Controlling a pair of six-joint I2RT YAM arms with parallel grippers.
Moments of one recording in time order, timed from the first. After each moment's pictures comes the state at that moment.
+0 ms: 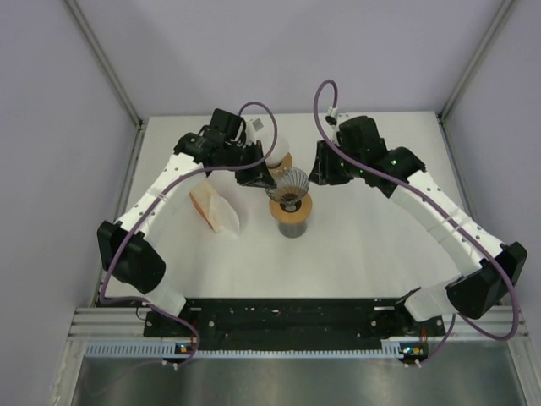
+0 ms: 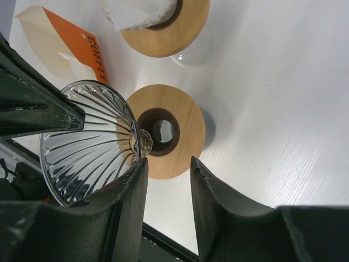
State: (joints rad) left arm -0.46 1.61 1.63 -0.90 0.52 -0.53; right arm 0.61 1.41 1.50 -0.77 -0.07 0.40
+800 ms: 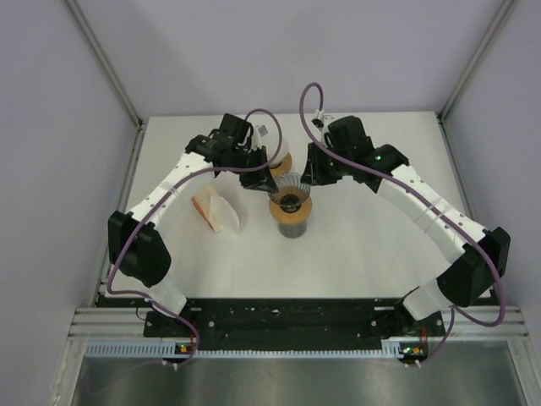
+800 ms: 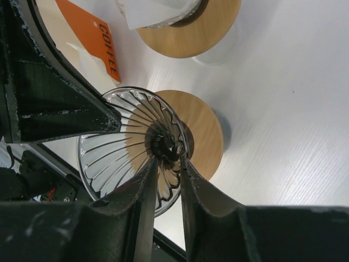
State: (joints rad) left arm -0.47 1.67 1.59 -0.86 0.48 -0.53; right arm 0.61 1.49 1.50 -0.71 -0.15 0.38
